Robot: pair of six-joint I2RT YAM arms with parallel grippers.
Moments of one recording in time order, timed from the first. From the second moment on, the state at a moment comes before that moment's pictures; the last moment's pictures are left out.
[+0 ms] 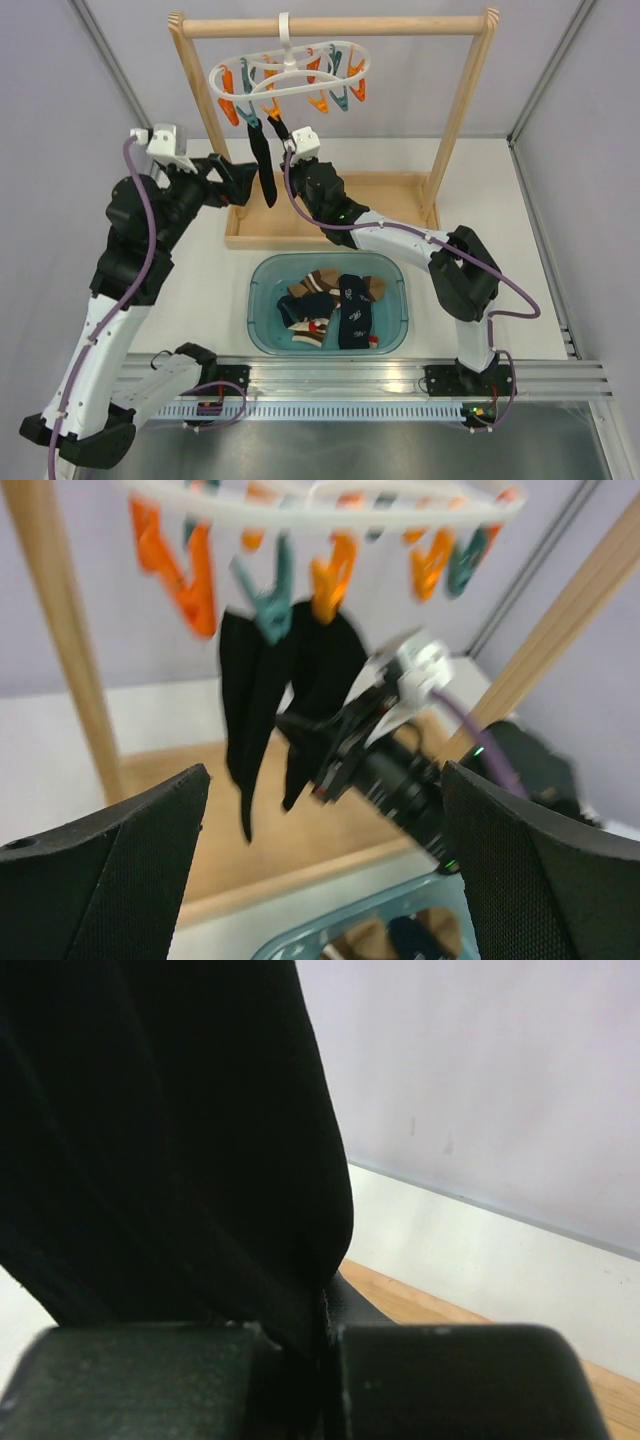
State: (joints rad) left arm -0.37 0.87 1.23 -0.37 -0.01 -0.23; right arm 0.85 1.96 1.51 0.51 0.39 -0.01
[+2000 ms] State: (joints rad) left arm -0.61 1.45 1.80 -0.41 -0.39 -0.43; right arm 0.93 1.82 1.43 0.47 0.37 0.02
